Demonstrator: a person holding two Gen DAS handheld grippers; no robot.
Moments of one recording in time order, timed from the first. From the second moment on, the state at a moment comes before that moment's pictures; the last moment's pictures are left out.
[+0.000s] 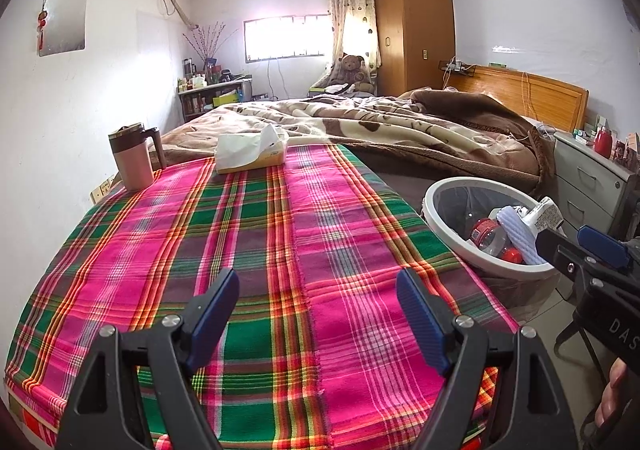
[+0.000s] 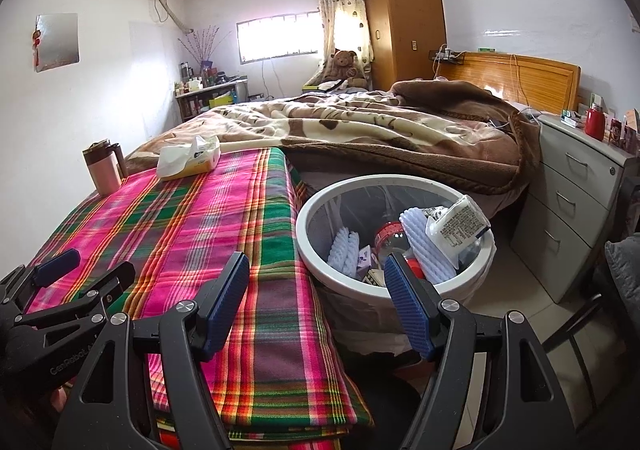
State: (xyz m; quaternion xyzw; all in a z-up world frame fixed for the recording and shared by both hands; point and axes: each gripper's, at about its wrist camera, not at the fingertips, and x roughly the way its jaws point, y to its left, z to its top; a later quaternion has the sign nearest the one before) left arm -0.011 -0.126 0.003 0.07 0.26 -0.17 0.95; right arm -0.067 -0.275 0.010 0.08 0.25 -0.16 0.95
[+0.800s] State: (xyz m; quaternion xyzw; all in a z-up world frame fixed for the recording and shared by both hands) left arm -0.014 -0.126 0.007 0.07 0.26 -0.17 0.95; right arm -0.067 -0.273 0.011 0.08 0.25 -0.17 0.95
